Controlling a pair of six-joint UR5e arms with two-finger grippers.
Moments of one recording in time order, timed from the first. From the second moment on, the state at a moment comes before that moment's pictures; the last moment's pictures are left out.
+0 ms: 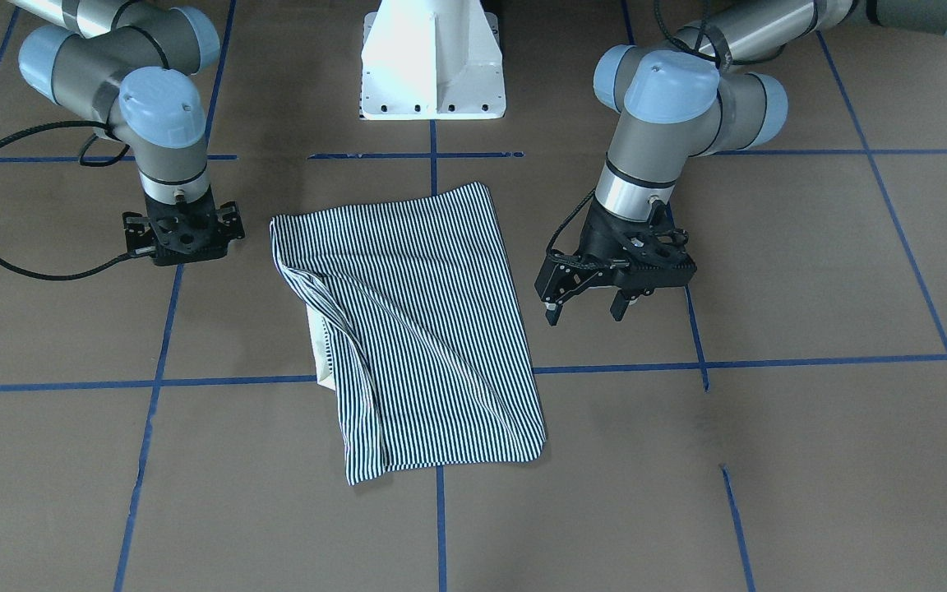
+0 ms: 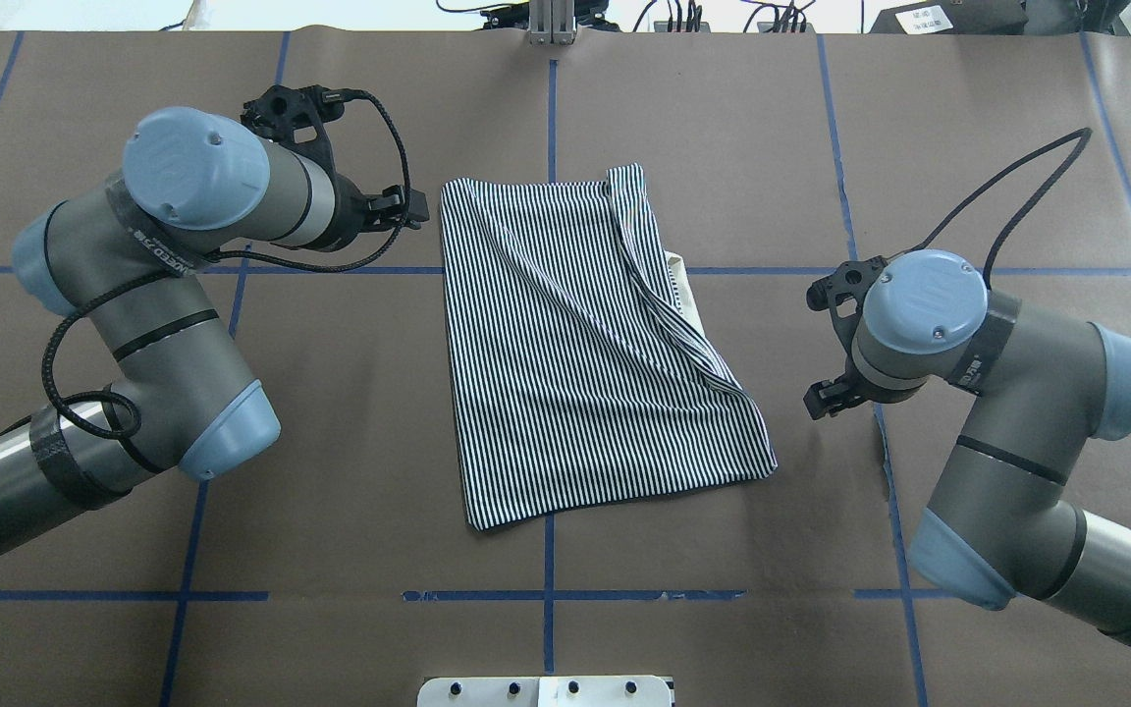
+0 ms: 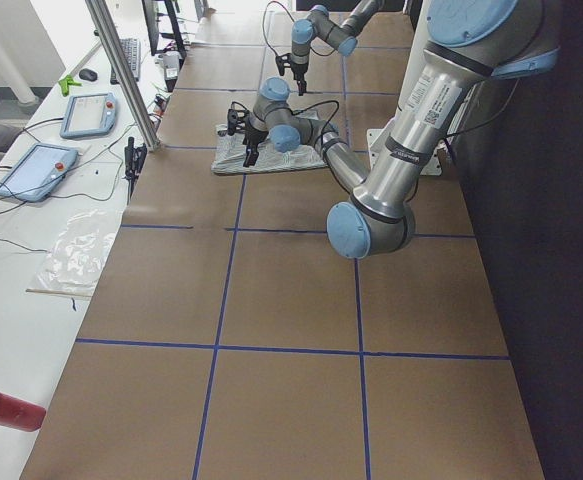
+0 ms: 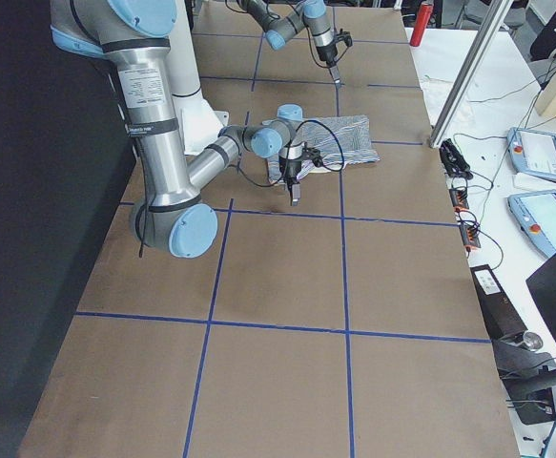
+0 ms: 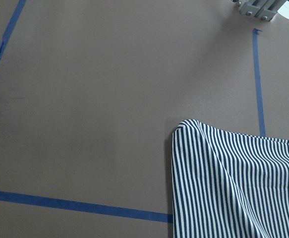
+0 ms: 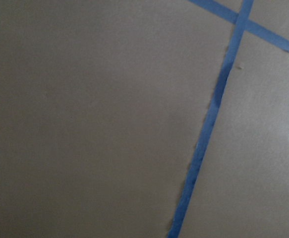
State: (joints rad) left arm -0.71 -2.12 -1.68 -1.92 -1.74 -1.30; right arm 0.61 -1.34 1.89 -1.66 1.79 0.72
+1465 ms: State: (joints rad) left arm -0.73 -2.11 -1.69 -1.92 -1.79 -1.30; right arm 0.65 -0.66 1.23 -1.64 1.80 0.72
